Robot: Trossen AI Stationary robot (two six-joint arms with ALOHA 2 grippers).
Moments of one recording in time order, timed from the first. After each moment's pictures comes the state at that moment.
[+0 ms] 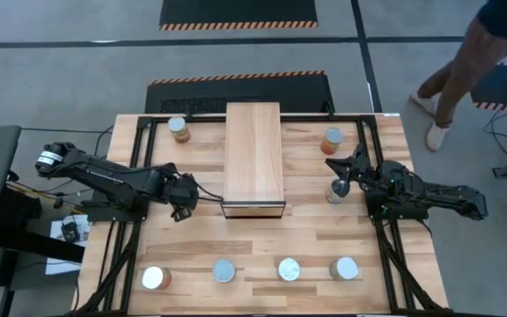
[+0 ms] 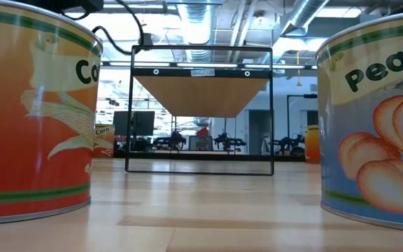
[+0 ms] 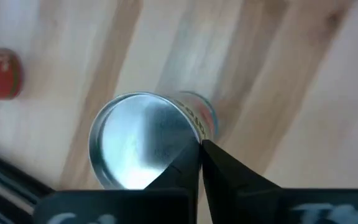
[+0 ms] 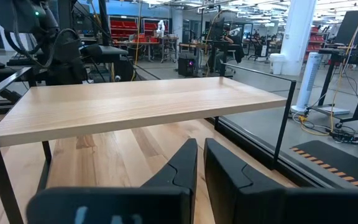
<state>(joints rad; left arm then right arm) -0.20 1.22 0.85 -1.10 -0.32 -0.53 -0.21 0.05 0.01 0.05 0.23 -0.03</state>
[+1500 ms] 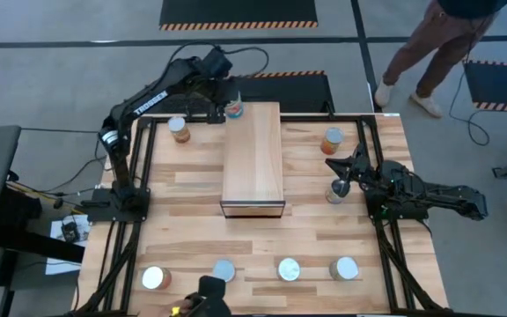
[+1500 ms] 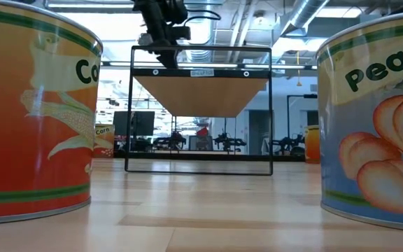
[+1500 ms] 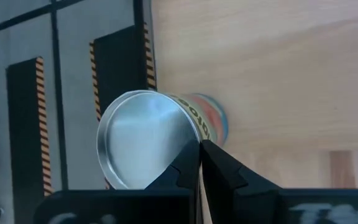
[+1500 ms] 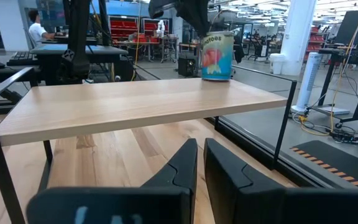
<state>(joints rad) 0.67 1.88 2.02 -1.18 0.00 0.82 -0.21 0.05 0.01 0.05 0.23 -0.03</state>
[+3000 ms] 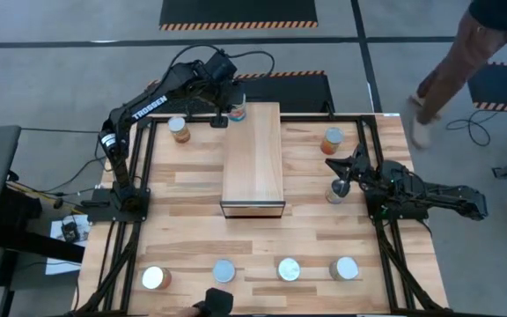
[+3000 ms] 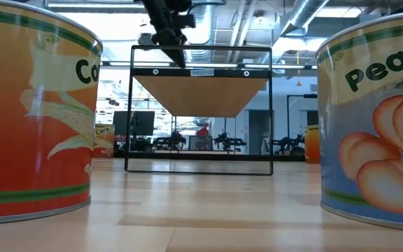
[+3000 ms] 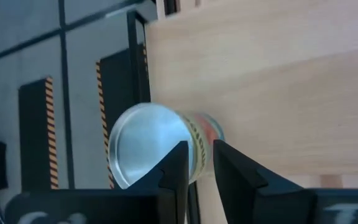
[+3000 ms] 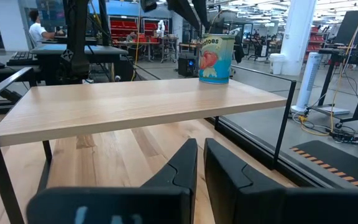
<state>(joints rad) 0.59 1.84 2.03 -1.15 -0.01 0.79 -0.21 0.05 0.01 0.05 0.23 -0.03</state>
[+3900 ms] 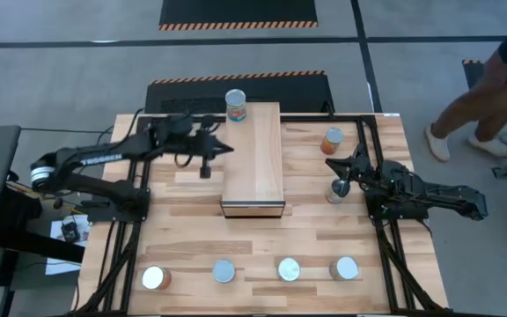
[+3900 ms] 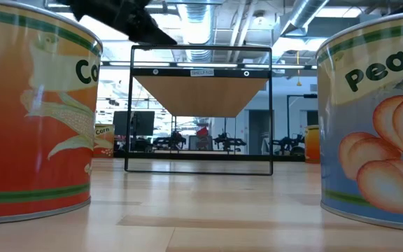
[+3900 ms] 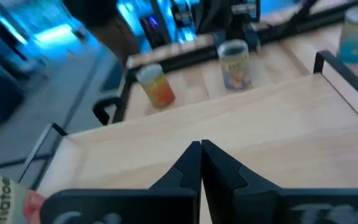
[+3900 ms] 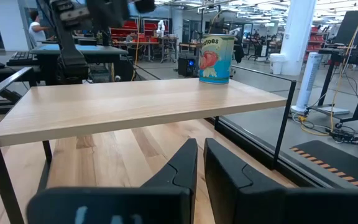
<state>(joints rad) 0.35 1.13 0.85 -0.07 0.21 0.42 -0.21 0.05 0.01 0.05 0.23 -0.03</state>
